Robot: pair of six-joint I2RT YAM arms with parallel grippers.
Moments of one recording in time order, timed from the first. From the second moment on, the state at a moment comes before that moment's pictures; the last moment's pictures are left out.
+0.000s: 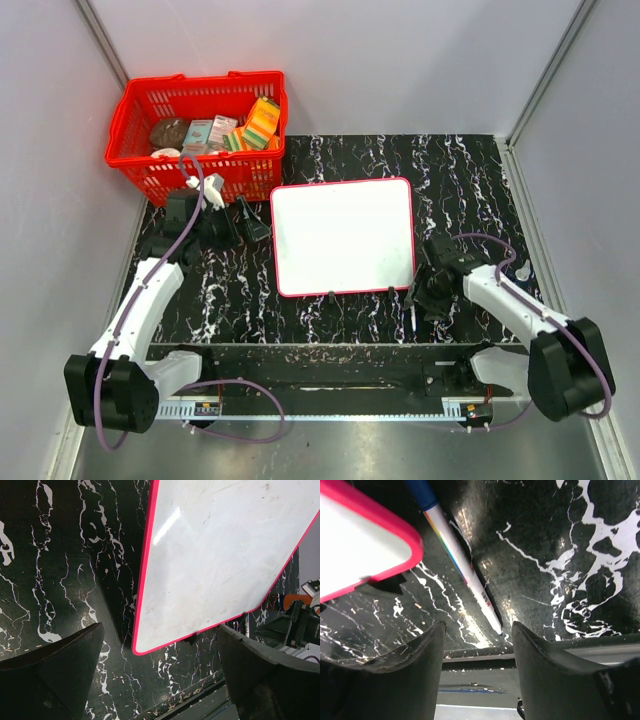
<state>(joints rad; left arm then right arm) -0.11 1.08 0.88 -0.47 0.43 -0.45 0.37 1.16 0.64 -0.79 -0.07 0.82</state>
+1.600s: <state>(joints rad) -0.65 1.22 1.13 -0.31 0.57 -0.62 0.28 0.85 1.05 -0.71 -0.10 0.74</state>
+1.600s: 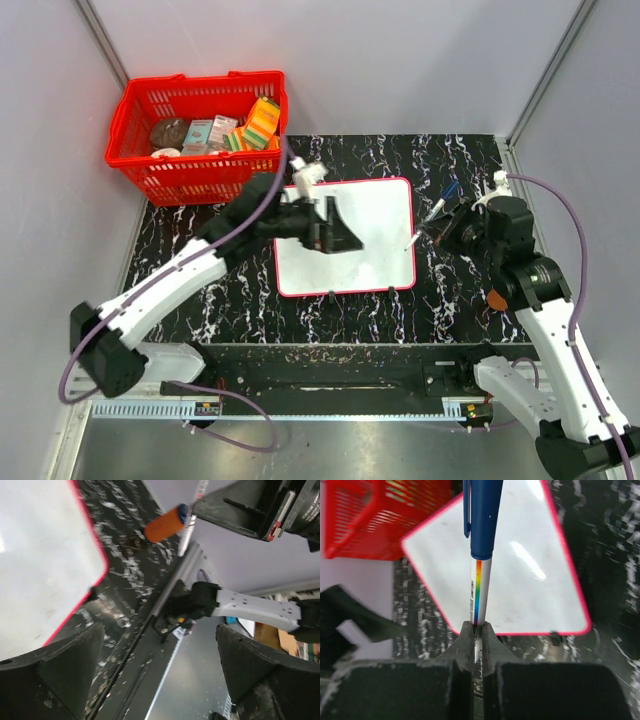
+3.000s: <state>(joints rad) -0.92 1.57 1.44 -0.06 0.58 -0.71 0.27 0.69 1.02 -0.49 -0.32 0.93</state>
